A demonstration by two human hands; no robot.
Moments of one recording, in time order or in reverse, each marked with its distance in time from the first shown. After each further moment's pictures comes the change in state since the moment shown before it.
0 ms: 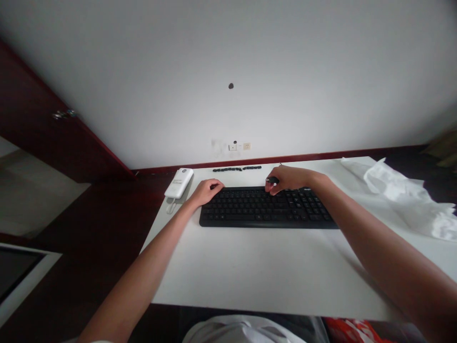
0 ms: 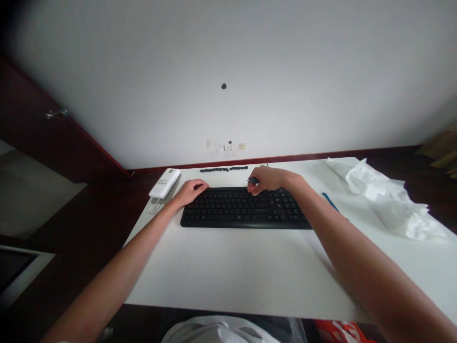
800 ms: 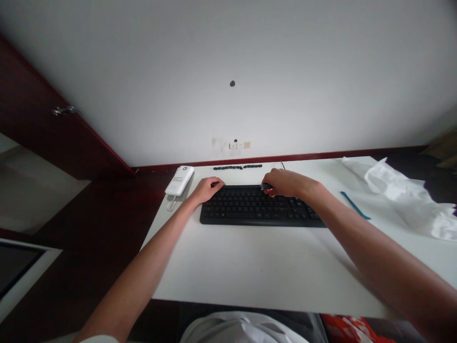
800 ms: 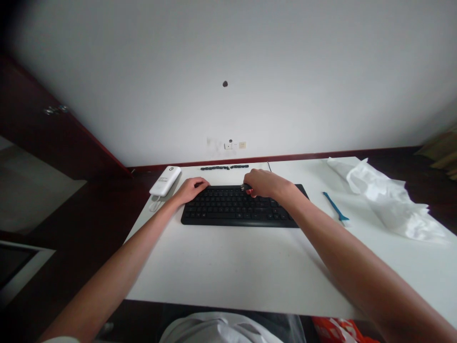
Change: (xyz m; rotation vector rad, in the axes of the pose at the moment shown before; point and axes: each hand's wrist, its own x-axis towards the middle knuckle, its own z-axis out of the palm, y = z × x) left_hand 0.000 0.001 -0.001 0.008 -0.006 0.005; right_hand -0.004 -0.041 0.019 -0.351 0.089 0.084
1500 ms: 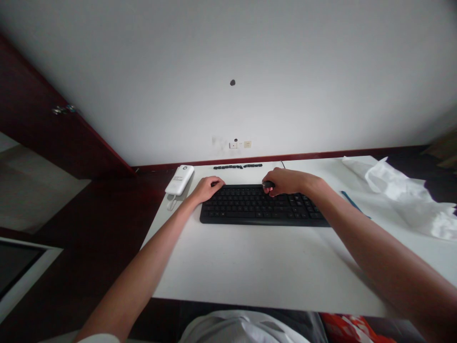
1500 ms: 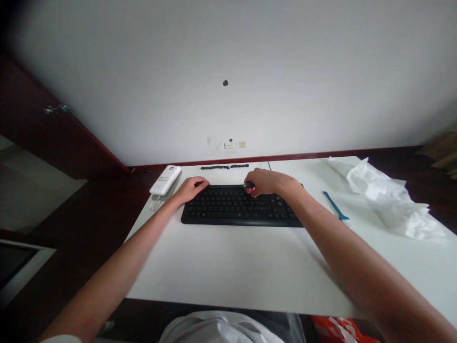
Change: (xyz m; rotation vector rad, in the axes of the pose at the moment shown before) left_hand 0.000 -0.001 0.001 -0.010 -0.001 -0.005; right_hand 0.007 0.017 0.002 0.133 -0.050 -0.062
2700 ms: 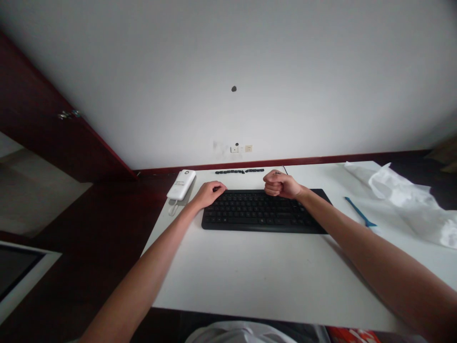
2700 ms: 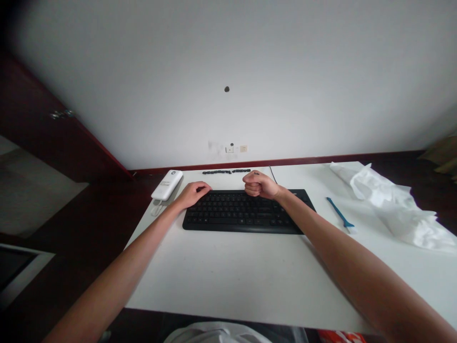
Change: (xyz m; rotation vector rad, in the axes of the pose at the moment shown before) left_hand -0.001 -0.001 0.000 0.003 0.002 0.007; right_hand 0.026 0.010 0.040 1.539 0.065 -0.447
